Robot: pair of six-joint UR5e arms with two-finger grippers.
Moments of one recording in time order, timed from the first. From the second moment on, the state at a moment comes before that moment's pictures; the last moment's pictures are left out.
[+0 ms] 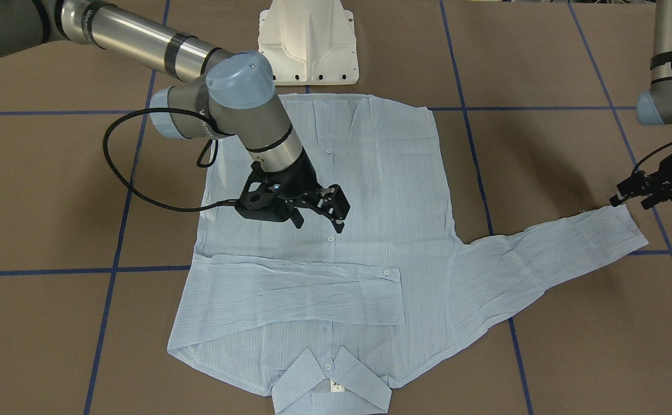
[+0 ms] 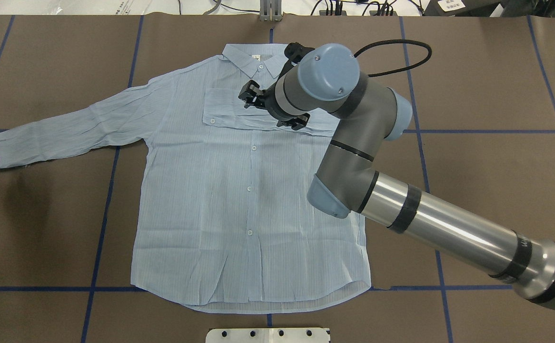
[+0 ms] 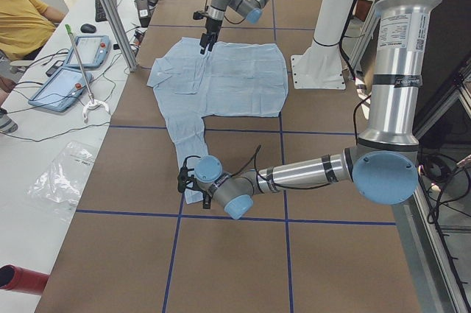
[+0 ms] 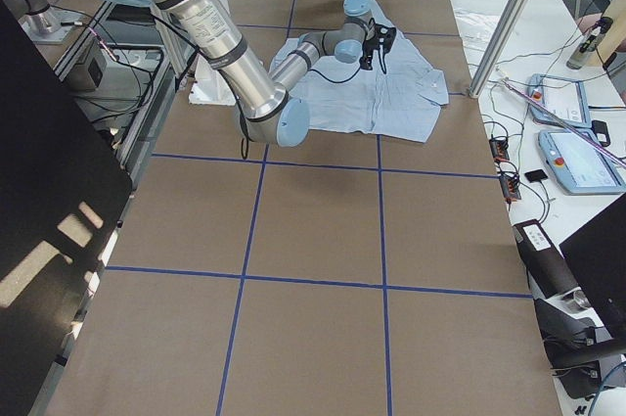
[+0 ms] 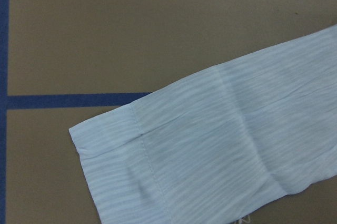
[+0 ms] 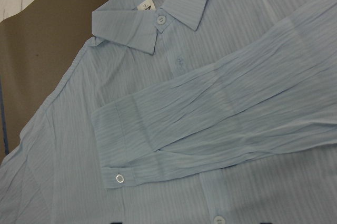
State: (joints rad) left arm -1.18 -1.60 -1.20 -2.58 -2.38 -0.74; right arm 0.65 -0.78 1.44 -1.08 1.85 1.65
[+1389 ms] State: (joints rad) left arm -1.18 -1.60 -1.19 -2.58 -2.38 -0.74; right arm 0.76 -0.98 1.61 -1.09 2.01 1.57
